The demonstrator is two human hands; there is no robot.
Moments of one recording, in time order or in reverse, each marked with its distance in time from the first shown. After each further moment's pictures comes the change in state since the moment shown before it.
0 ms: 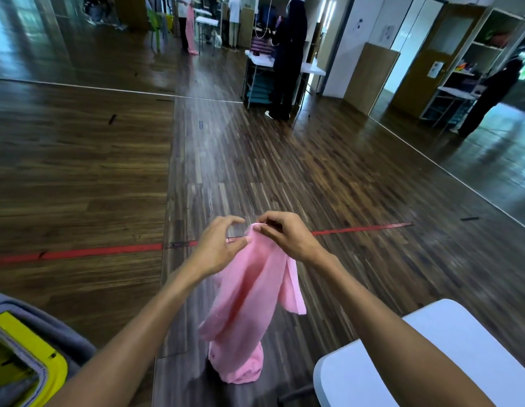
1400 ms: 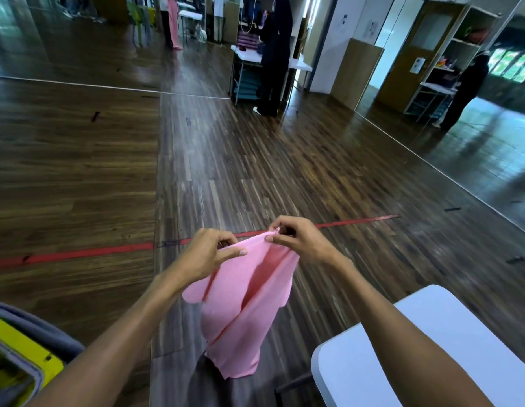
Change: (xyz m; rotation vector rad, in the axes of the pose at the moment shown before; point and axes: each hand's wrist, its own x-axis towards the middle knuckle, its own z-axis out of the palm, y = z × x) left_hand -0.013 -0.024 -0.009 -0.069 -0.141 0.234; right_hand -0.035 0.012 -0.017 0.045 -0.063 0.167
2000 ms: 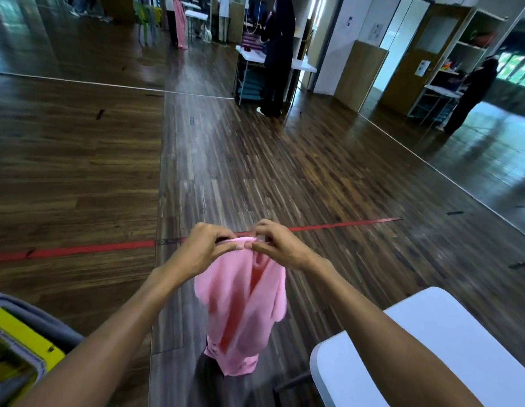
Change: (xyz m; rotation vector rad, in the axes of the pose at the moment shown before) left_hand -0.005 0.005 -0.007 0.045 0.025 0.107; right_hand 0.012 -0.015 0.037 -0.211 -0.116 -0.180
